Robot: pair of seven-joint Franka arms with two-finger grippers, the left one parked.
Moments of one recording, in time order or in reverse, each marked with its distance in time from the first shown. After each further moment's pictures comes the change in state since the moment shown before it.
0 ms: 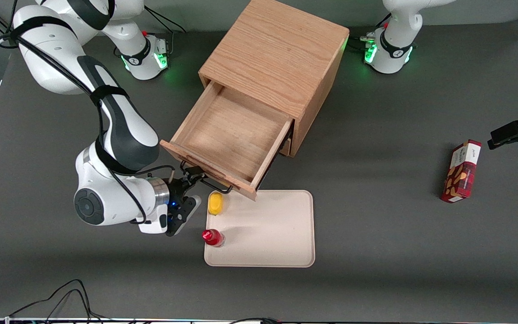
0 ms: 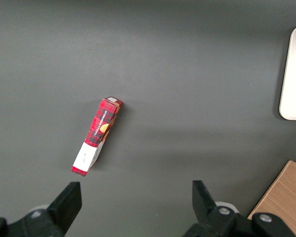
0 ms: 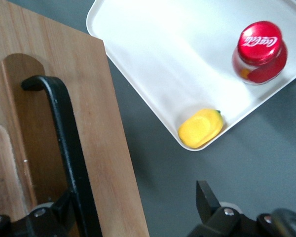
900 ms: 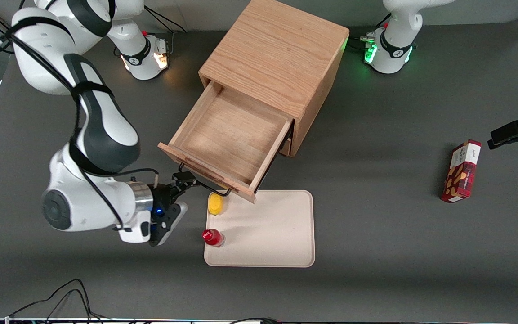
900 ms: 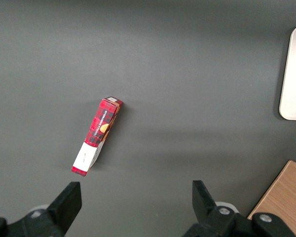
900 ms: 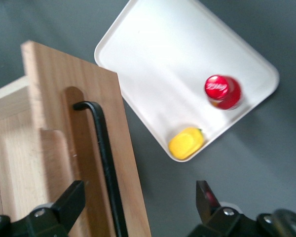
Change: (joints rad) arm -0.001 -0.002 0.013 0.203 -0.039 -0.078 -0.004
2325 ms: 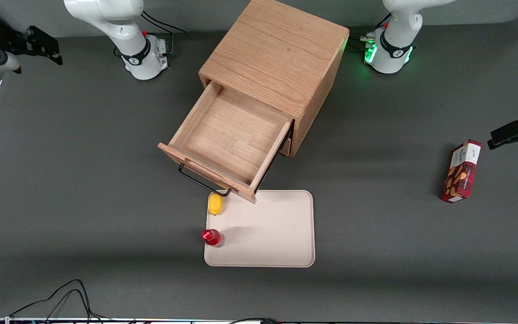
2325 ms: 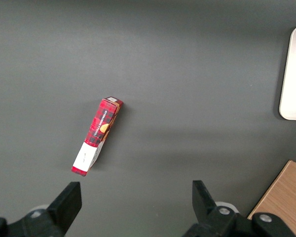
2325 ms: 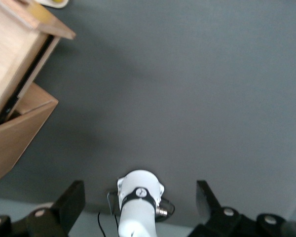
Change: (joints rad) arm -0.062 -1.033 -0.370 -0.808 -0.098 -0.310 0.293
